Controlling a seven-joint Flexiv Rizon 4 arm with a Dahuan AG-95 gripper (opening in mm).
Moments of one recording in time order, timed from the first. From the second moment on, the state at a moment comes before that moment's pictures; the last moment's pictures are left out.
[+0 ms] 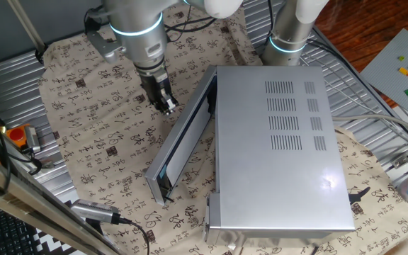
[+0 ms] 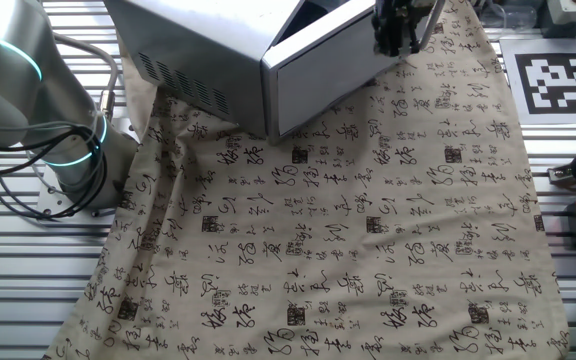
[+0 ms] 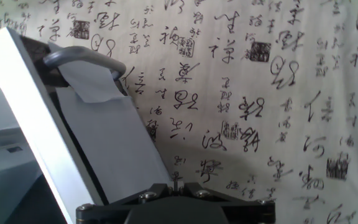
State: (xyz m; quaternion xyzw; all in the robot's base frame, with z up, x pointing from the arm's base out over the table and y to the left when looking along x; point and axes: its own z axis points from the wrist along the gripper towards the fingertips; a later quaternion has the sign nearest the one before) arm 0.505 0.114 0.221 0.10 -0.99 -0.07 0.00
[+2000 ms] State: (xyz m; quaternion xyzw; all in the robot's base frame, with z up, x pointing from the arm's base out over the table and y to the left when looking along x) arm 0.506 0.114 0.222 0.14 -0.99 -0.05 0.02
